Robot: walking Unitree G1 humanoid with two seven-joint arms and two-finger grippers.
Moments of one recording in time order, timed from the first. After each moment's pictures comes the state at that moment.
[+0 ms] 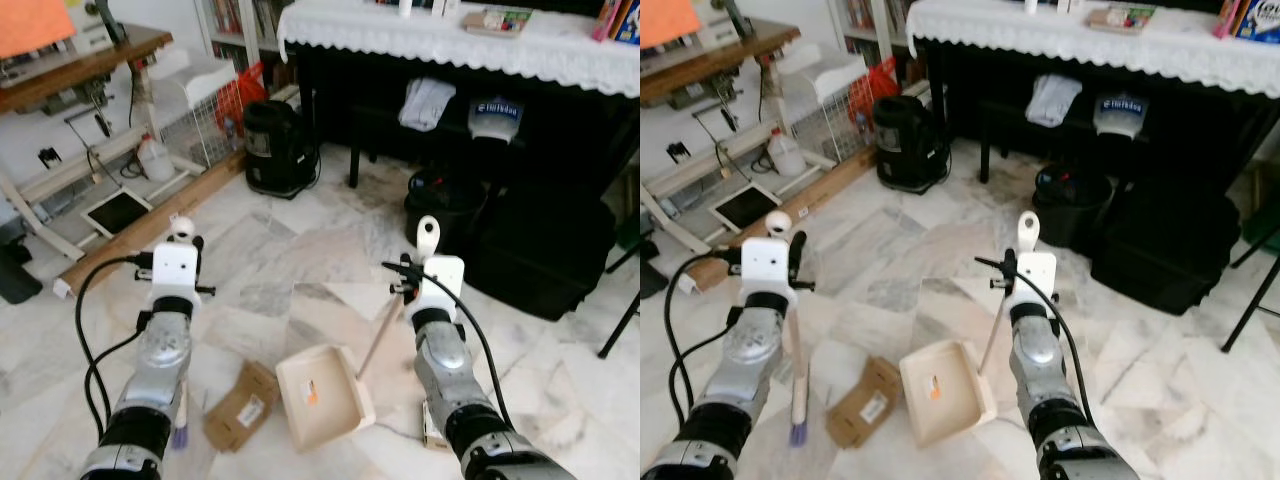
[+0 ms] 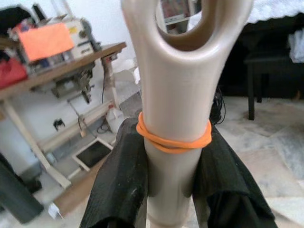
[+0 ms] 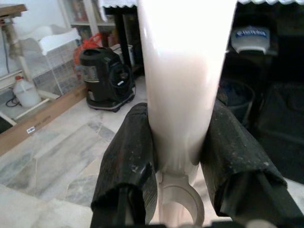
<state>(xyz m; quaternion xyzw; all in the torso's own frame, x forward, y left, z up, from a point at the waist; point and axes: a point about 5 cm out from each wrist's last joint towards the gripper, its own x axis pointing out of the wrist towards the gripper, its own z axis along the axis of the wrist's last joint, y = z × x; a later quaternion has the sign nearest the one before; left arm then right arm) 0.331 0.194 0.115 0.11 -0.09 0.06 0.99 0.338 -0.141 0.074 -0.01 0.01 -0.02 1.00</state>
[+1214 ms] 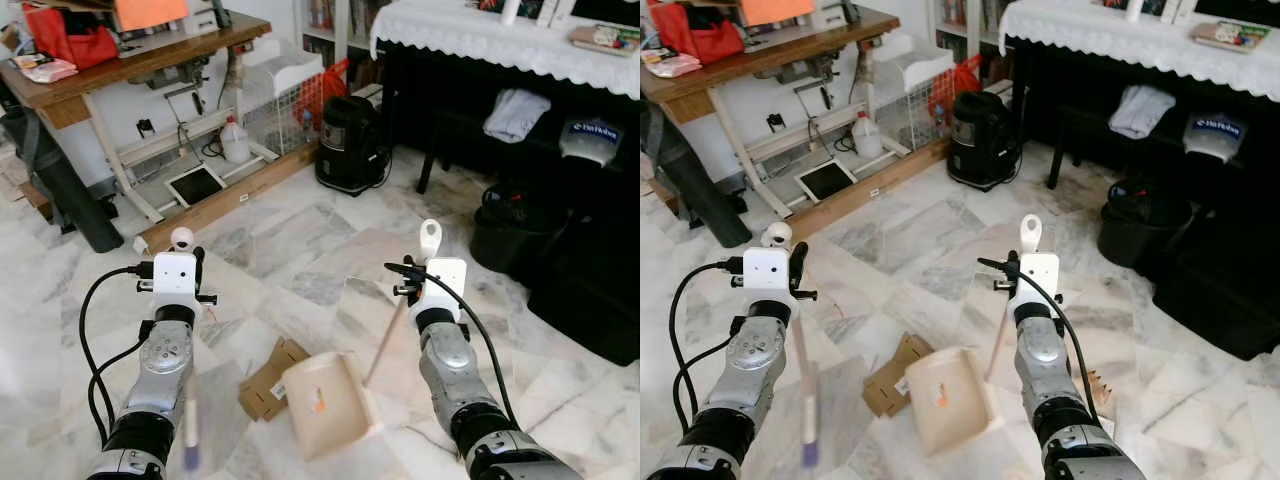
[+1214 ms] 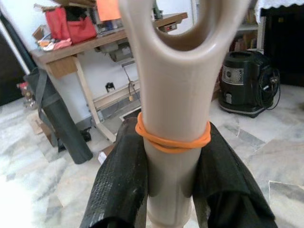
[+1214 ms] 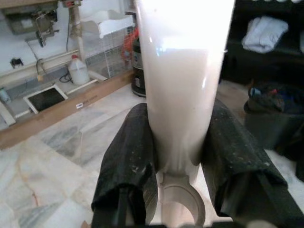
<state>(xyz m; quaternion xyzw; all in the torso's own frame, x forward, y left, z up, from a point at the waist) 0.327 0.199 0.103 0.09 -0.06 0.07 0.99 0.338 -0.144 0.071 -0.02 0.02 -0.01 1.00</state>
